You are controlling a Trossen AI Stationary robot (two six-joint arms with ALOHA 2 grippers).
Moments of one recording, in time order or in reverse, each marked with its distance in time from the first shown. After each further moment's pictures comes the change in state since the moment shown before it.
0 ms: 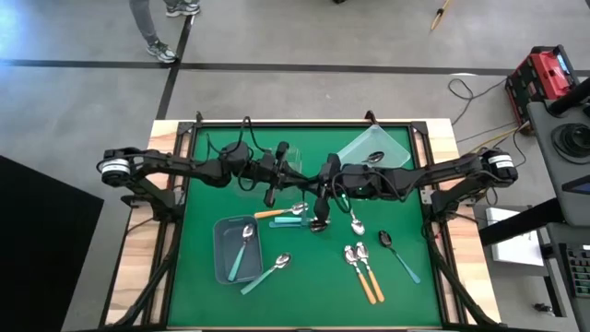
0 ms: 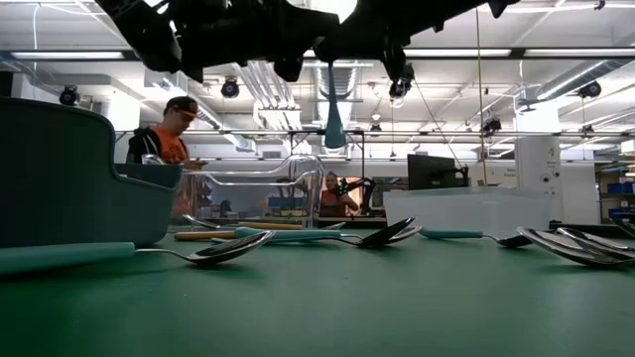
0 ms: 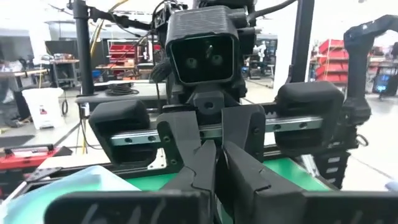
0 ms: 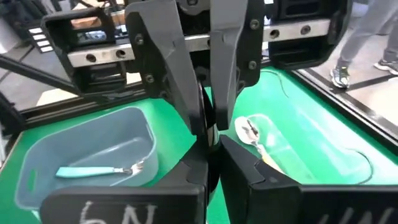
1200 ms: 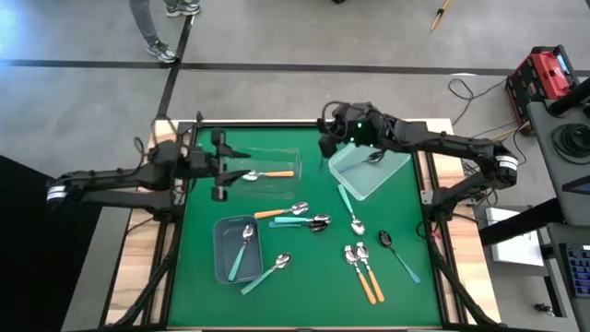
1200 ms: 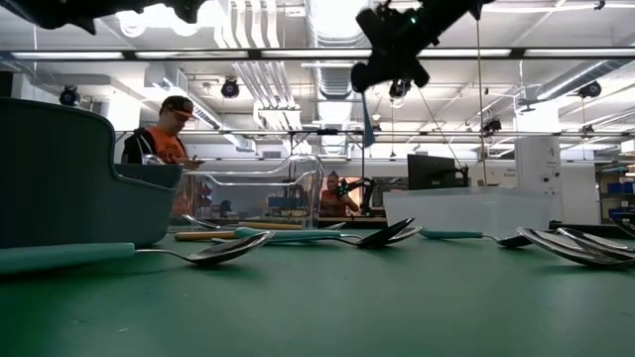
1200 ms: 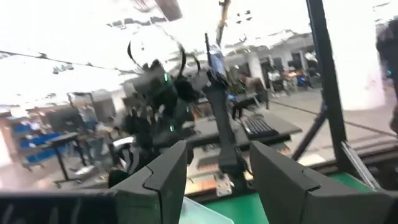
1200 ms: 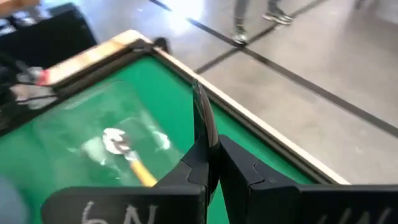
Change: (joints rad) left arm 0.020 -0.757 -0.243 -0.359 -0.213 0.246; right arm -0.431 -0.039 0.245 -0.478 -0.039 0.044
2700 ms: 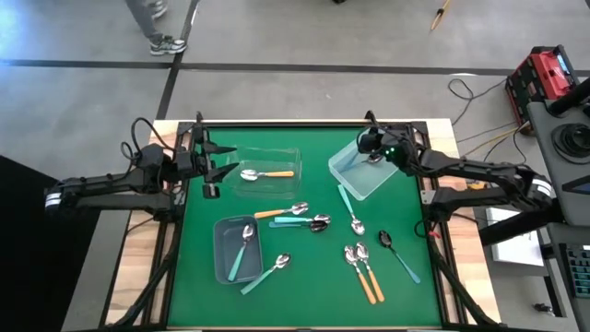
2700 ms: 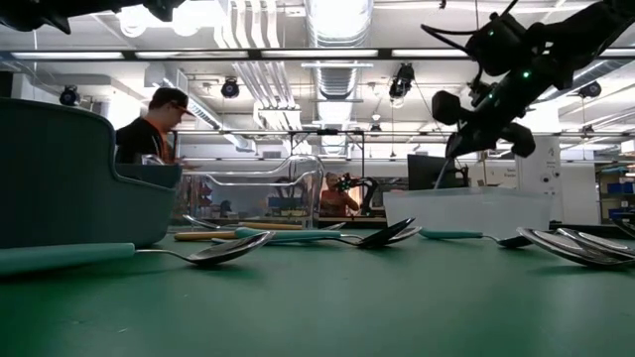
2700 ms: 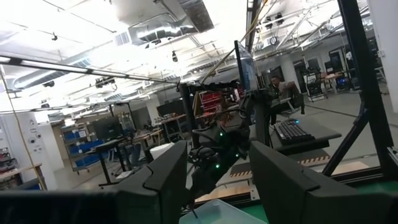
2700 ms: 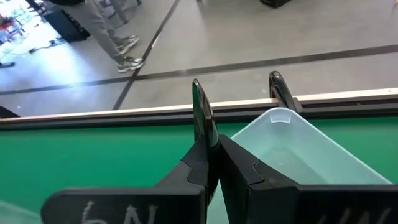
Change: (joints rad) left arm 0.000 -0.151 -0.056 -0.045 -0.117 0.063; right arm -0.153 -0.358 -0.719 0.306 0.352 0.458
